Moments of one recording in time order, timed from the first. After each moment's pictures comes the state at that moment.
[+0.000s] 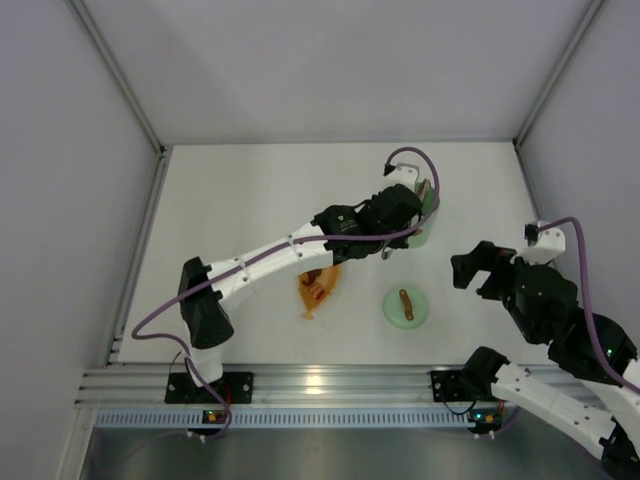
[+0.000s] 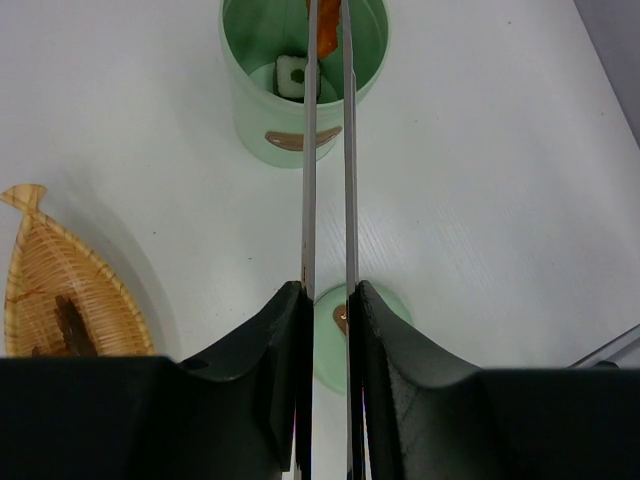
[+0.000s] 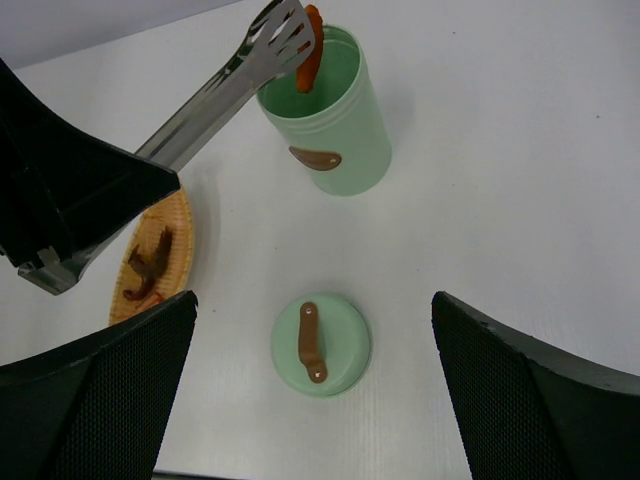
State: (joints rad) left arm -1.11 1.86 1.88 -0.67 -0.41 -0.55; right arm 0.81 0.46 1.02 -0.97 0.65 0.59
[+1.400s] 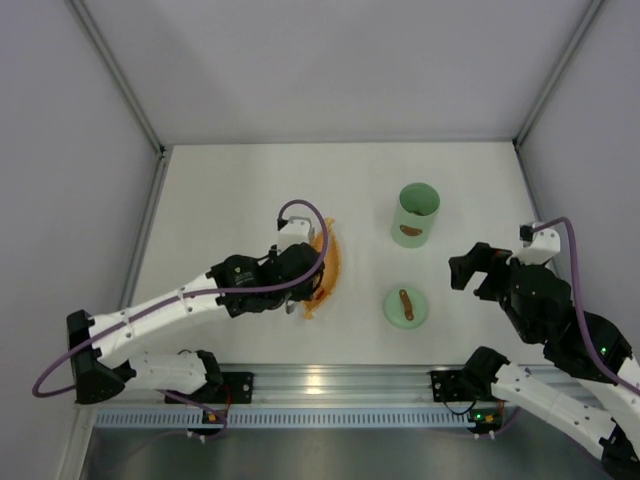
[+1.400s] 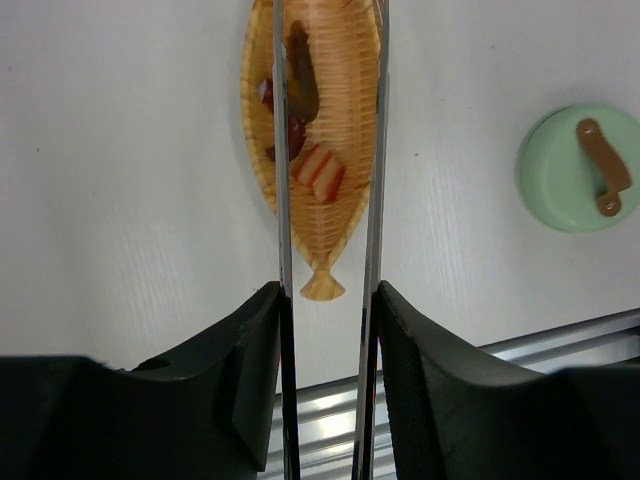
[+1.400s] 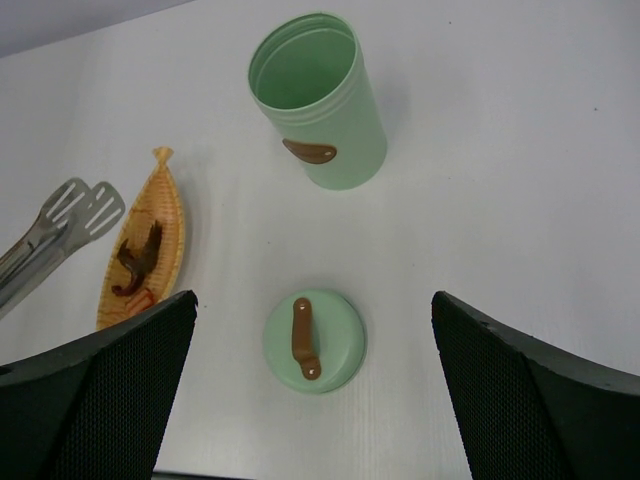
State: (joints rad) left arm -1.10 1.22 1.20 -0.90 -0.51 -0.77; right arm 0.81 0.46 0.99 -0.97 0.65 0.59
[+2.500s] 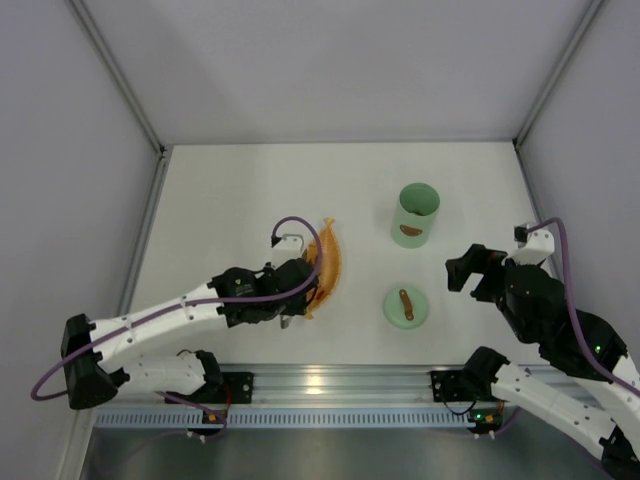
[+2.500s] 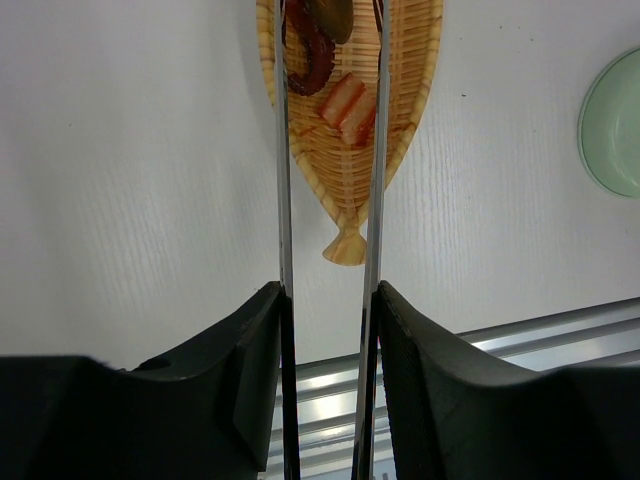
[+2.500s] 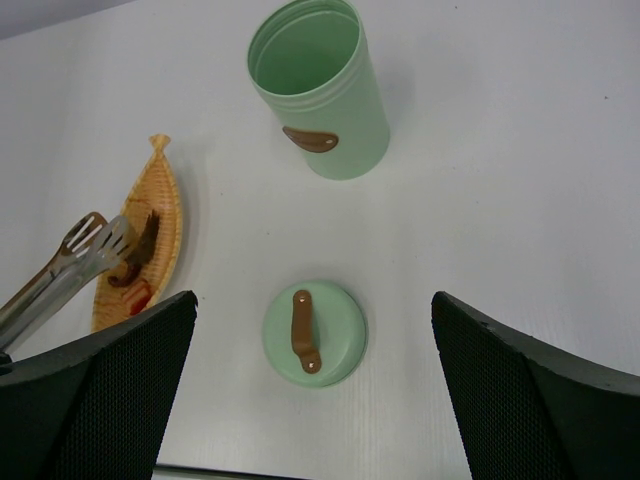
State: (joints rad) left arm -1.10 1.14 0.99 -0.89 -0.46 -0.87; right arm 0.81 0.46 0.97 -0.96 0.63 0.60
